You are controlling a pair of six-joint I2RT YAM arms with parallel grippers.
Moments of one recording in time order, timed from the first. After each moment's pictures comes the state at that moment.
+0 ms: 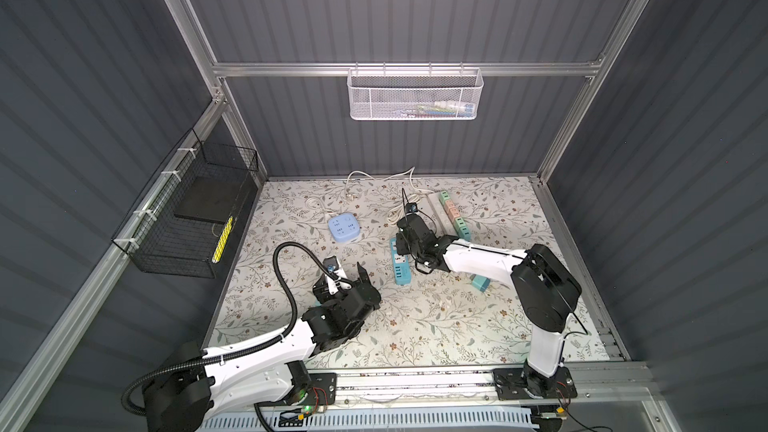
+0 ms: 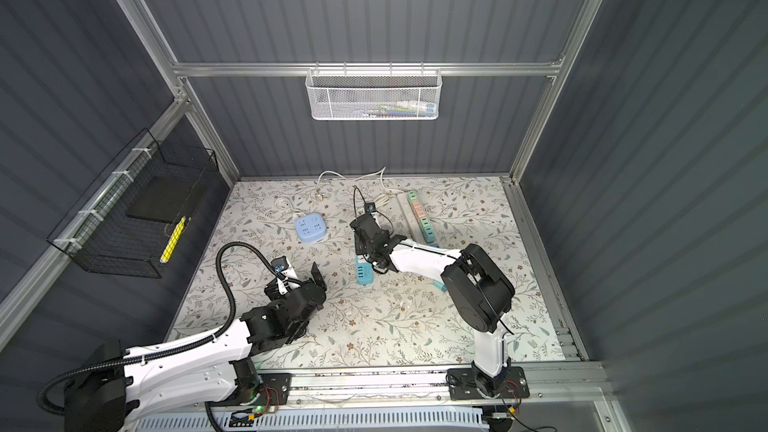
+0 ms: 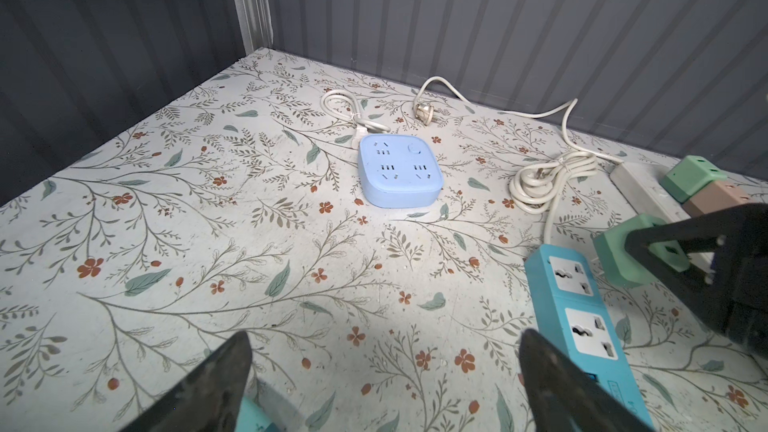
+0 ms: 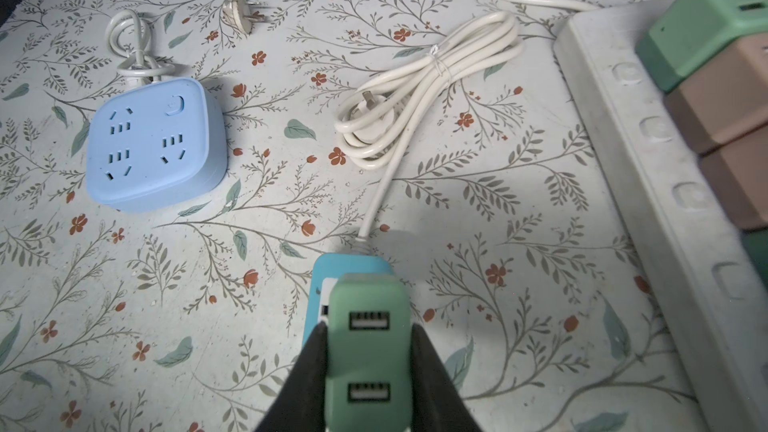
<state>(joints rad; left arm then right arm) -1.01 1.01 0.46 -0.18 -1.06 -0.83 0.80 1.89 1.26 -0.12 0.35 0.48</state>
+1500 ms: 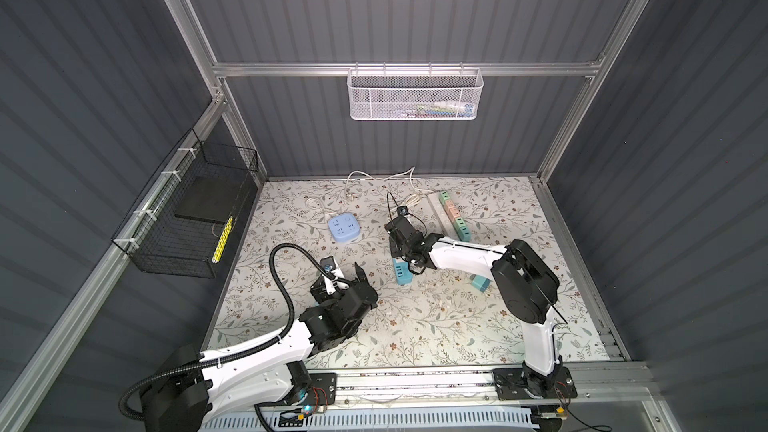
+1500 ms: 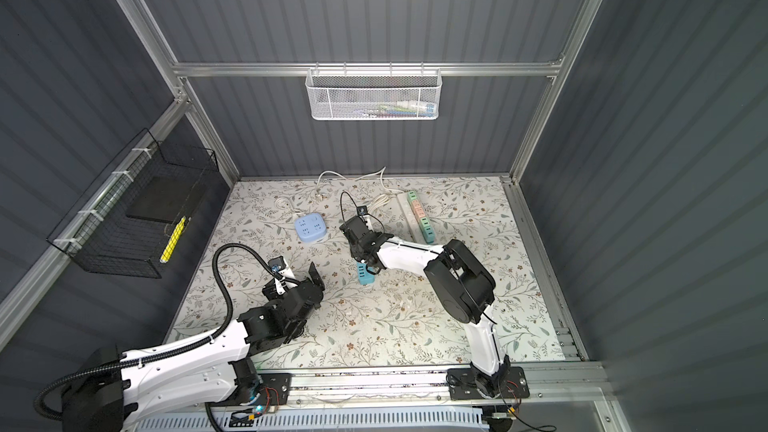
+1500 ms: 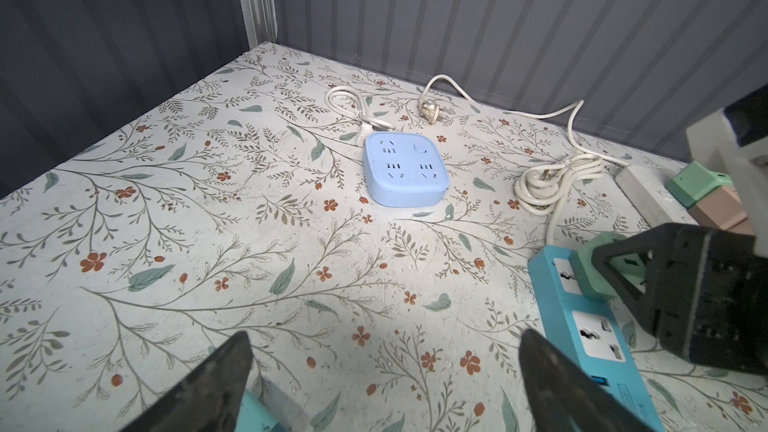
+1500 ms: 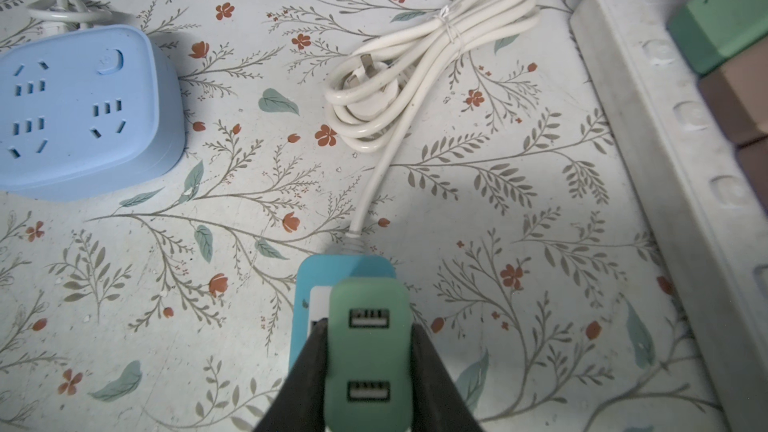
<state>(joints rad) -0.99 1.00 0.45 -0.18 -1.04 -0.83 0.83 2.03 1.38 -0.21 0.41 0.48</state>
